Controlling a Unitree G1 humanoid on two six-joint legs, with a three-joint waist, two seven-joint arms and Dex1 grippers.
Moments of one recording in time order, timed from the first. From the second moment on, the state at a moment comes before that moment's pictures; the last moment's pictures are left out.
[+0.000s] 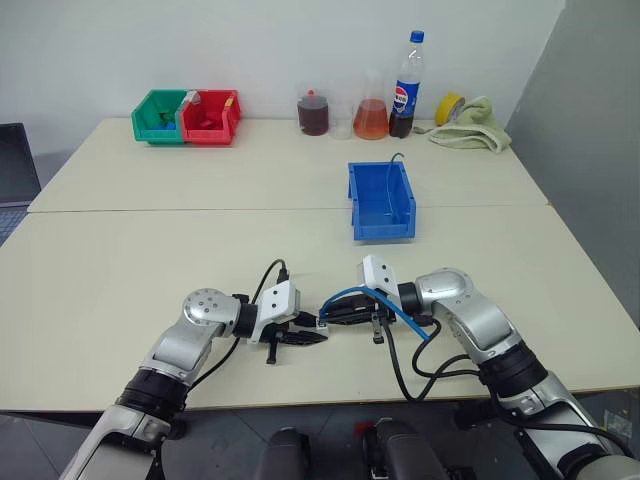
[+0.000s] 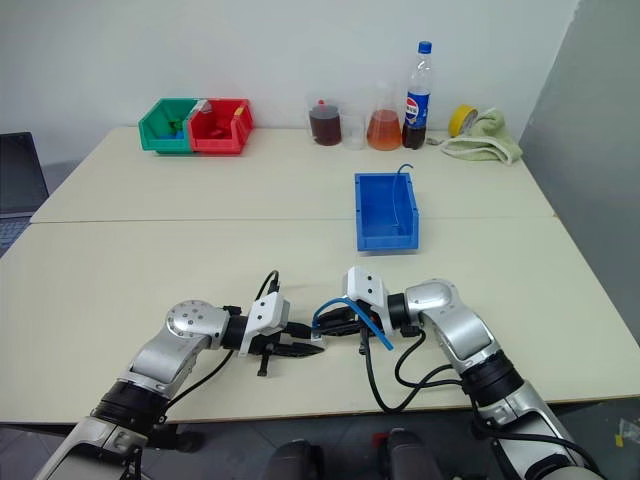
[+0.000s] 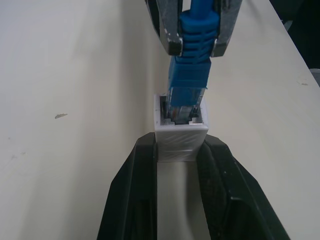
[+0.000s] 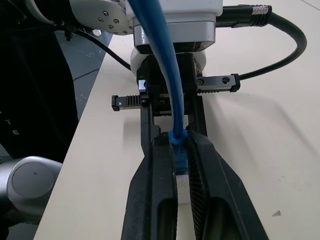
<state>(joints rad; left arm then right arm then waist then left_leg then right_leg) -0.38 0.61 -0.27 0.20 -0.19 0.04 -1.28 -0.56 -0.35 0.39 0.05 0.23 0.34 1.17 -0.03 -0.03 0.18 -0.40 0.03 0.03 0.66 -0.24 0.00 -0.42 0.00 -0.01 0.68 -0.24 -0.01</state>
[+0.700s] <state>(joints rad) -0.38 0.61 -0.27 0.20 -0.17 0.02 -1.28 -0.54 -0.35 0.41 0.07 0.22 0.25 1.17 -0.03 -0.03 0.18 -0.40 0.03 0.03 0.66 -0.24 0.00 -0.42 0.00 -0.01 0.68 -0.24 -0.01</state>
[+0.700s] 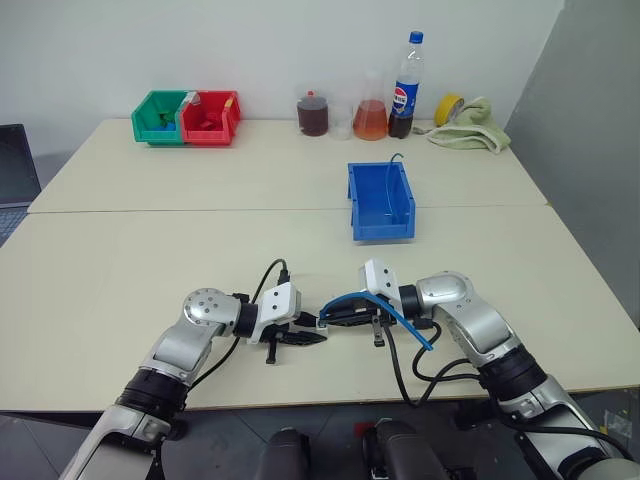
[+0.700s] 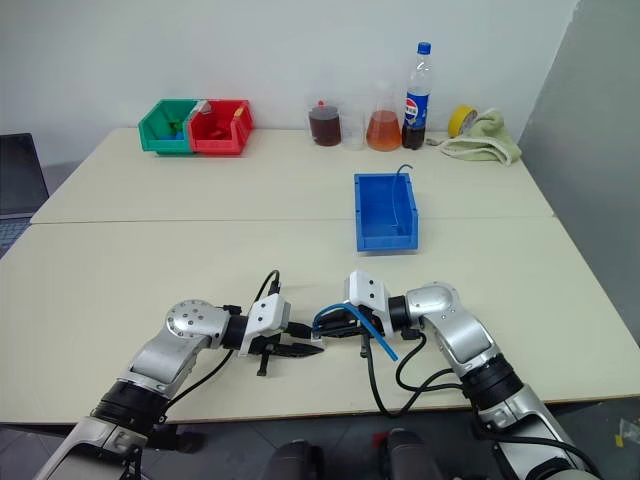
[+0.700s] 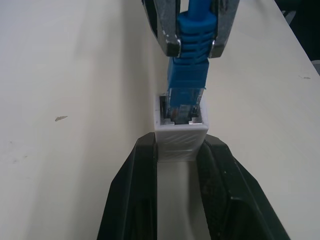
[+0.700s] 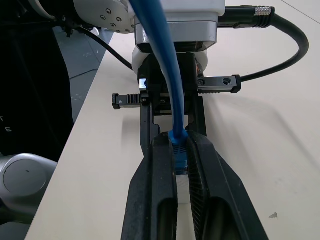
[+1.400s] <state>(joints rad) -0.38 0.61 -0.27 0.20 -0.16 0.02 -1.28 -0.53 -0.35 0.42 0.09 0.22 0.23 1.16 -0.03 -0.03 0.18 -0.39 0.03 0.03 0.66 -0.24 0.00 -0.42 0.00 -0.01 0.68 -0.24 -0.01</state>
